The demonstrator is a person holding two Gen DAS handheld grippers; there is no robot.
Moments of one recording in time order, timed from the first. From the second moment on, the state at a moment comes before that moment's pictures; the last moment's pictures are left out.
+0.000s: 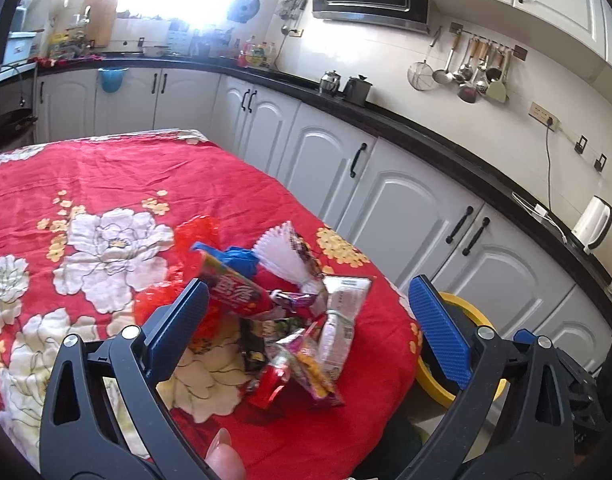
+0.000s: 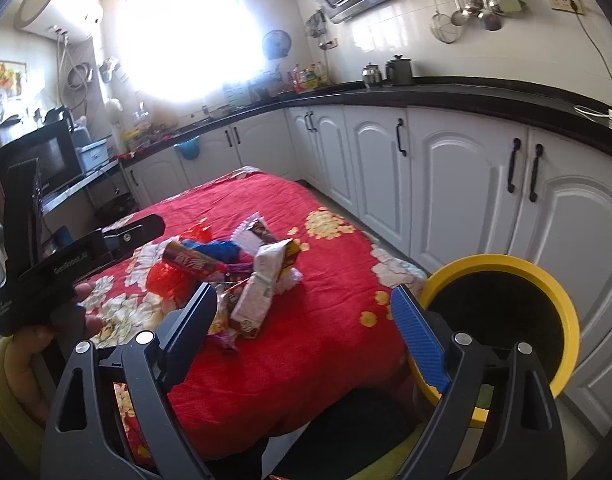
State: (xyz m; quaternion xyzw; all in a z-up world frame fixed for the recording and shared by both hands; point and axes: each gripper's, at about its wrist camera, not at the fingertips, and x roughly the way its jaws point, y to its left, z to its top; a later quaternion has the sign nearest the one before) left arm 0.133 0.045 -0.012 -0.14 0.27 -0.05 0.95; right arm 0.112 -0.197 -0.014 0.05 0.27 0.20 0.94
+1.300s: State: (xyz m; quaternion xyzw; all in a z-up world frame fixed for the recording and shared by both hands) left arm 0.185 0.106 -0.054 -0.18 0.33 -0.04 0.93; right arm 0.158 -0.086 -0.092 -0.04 0.39 0.31 0.87
